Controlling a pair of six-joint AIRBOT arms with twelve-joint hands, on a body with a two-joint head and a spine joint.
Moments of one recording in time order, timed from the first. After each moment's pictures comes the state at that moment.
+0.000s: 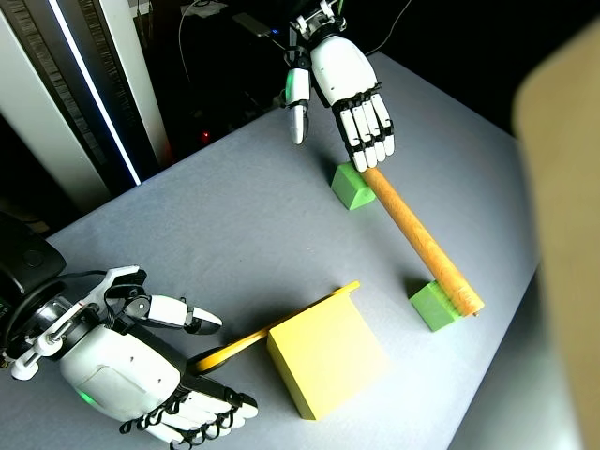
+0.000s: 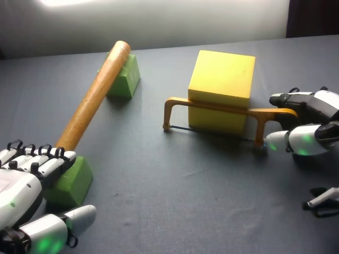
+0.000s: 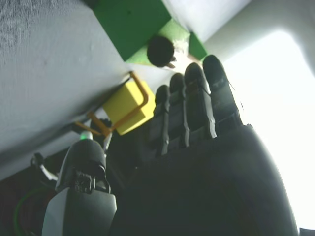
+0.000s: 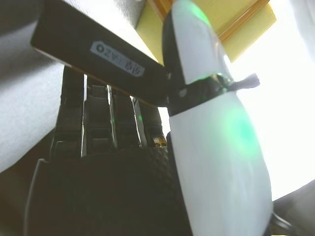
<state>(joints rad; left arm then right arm) 1.05 -0.72 0.50 -0.78 -1.10 1.44 -0.62 -1.07 1.00 1.20 0.63 -0.96</state>
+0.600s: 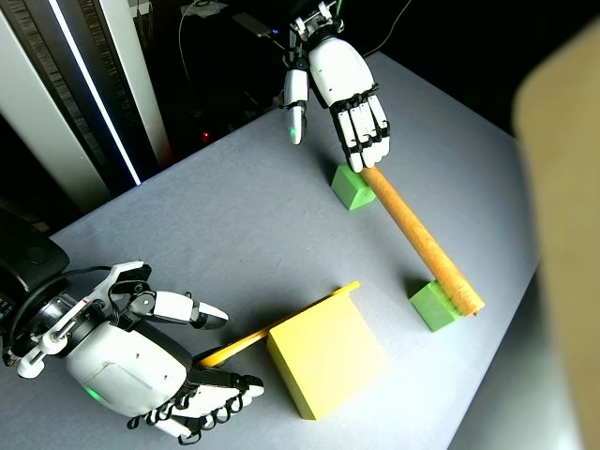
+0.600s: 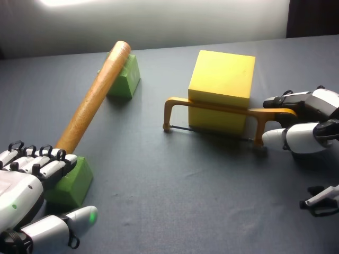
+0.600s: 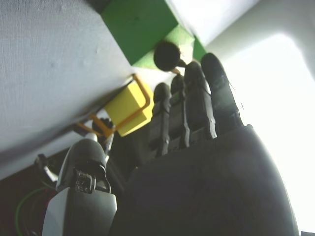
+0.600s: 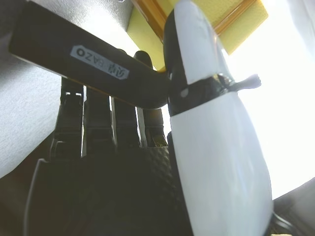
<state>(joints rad) 1.05 -0.73 0.50 -0.78 -1.11 1.44 -0.61 -1.07 1.00 1.20 0.62 -0.95</state>
